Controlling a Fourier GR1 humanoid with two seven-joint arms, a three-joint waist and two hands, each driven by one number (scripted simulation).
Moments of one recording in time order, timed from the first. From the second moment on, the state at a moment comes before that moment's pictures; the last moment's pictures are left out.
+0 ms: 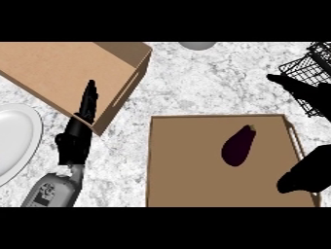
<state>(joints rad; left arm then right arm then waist) -0.20 0.22 -0.28 -1.50 0.04 0.37 0.03 -0.61 -0.92 0.40 -1.96 -0.37 0.15 1.13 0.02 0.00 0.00</state>
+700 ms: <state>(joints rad) -0.15 0.20 -0.27 -1.54 0.01 0.36 0.02 -0.64 -0.95 0.51 -1.89 -0.33 0.19 1.12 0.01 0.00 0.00</state>
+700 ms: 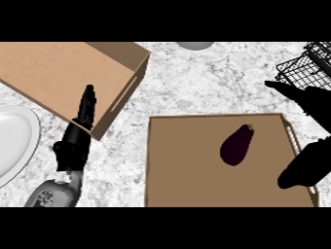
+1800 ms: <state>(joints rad) -0.16 0.17 -0.22 -1.55 -0.02 0.33 0.06 -0.53 -0.86 0.56 -1.77 -0.06 0.25 1.03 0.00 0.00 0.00</state>
